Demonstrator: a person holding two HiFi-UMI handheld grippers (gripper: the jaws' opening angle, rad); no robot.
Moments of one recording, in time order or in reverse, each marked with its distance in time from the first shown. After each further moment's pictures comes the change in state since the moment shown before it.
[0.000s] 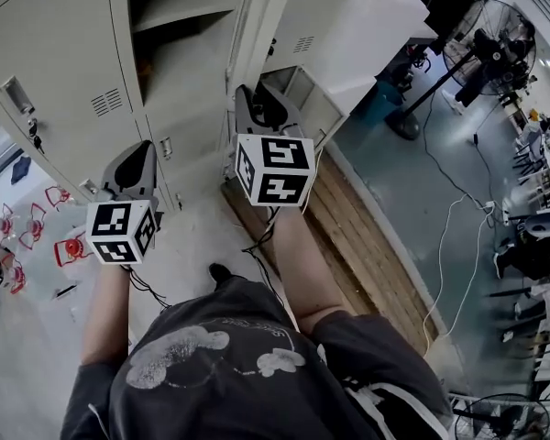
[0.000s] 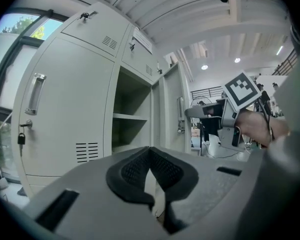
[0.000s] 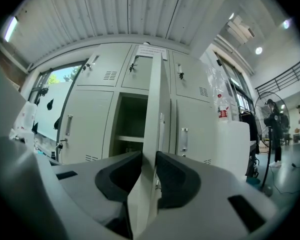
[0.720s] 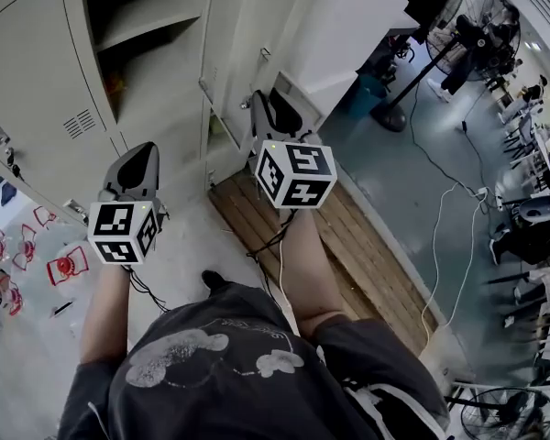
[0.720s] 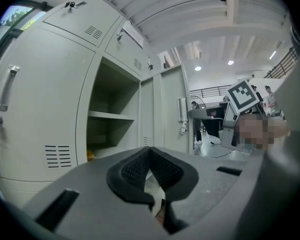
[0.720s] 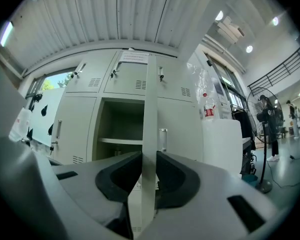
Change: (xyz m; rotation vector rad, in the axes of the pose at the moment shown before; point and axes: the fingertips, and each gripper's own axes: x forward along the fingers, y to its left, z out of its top) left arm 0.052 -0.048 0.008 0.014 0.000 -0.090; right arm -0.017 -0.090 -0.007 0.059 -0.044 -0.040
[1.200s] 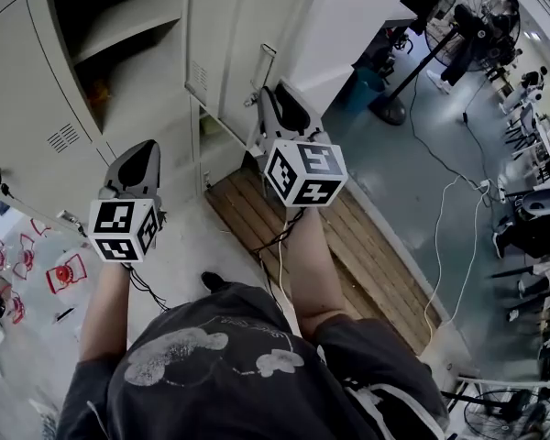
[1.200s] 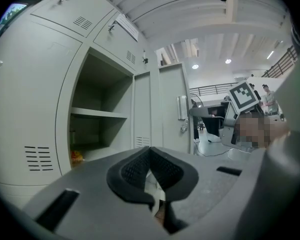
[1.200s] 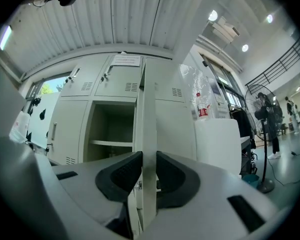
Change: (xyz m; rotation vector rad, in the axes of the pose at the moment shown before) left arm 0.044 -0.024 0.000 0.017 0.021 -0.033; right arm 0.004 -0.054 0.001 0.028 -0.041 0.000
